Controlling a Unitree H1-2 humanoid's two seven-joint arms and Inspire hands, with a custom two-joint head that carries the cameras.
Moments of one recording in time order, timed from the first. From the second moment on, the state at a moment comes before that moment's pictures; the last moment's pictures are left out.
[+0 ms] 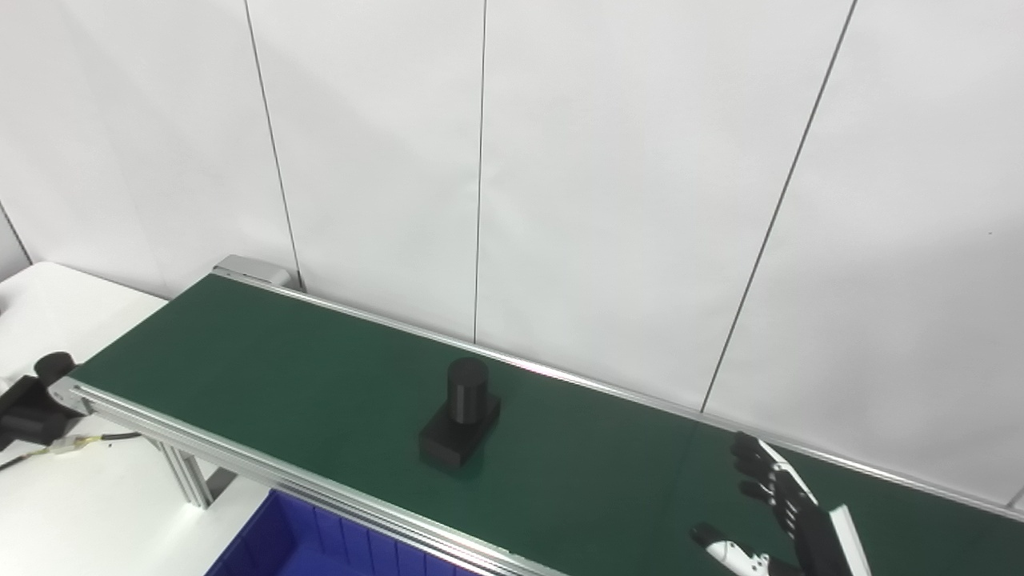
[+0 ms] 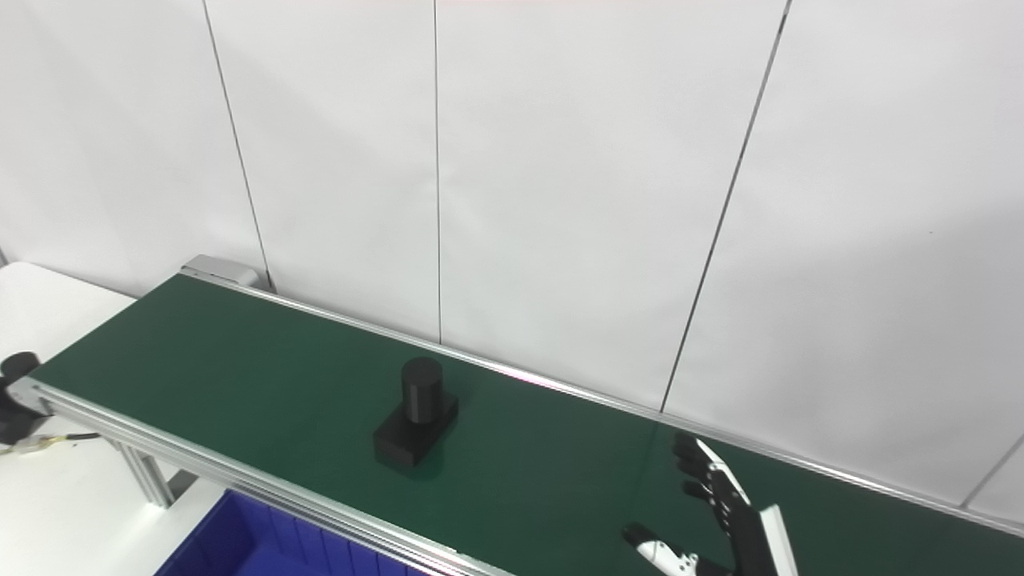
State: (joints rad) left arm 0.15 -0.04 -0.15 0.37 -0.06 -0.42 -0.25; right arm -0.21 -0.11 0.14 0.09 -0.22 -0.19 0.09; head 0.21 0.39
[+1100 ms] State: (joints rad) left arm 0.15 -0.04 -0.15 0.36 -0.07 -0.42 -0.25; right arm -0.46 -0.01 0.23 0.36 -0.32 -0.09 0.09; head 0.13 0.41
